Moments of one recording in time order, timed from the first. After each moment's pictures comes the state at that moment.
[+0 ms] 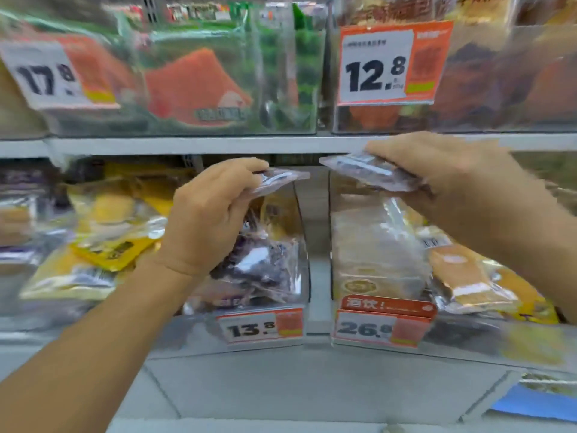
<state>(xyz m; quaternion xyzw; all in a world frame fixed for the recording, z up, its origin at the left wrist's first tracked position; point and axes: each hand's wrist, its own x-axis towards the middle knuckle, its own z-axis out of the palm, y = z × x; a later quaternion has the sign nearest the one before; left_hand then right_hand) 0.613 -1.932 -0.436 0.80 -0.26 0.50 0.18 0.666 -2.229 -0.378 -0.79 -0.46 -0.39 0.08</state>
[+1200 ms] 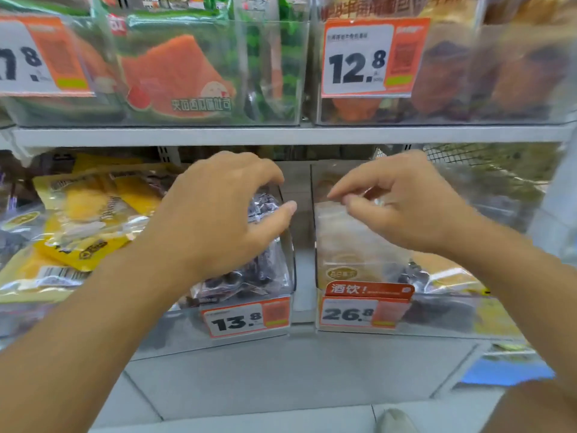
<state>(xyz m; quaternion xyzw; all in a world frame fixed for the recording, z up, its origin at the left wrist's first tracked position) 0.577 -1.961 -0.396 0.95 -0.14 0.28 0.06 0.647 -2.193 -0.392 -0.84 -0.40 -0.19 0.30</state>
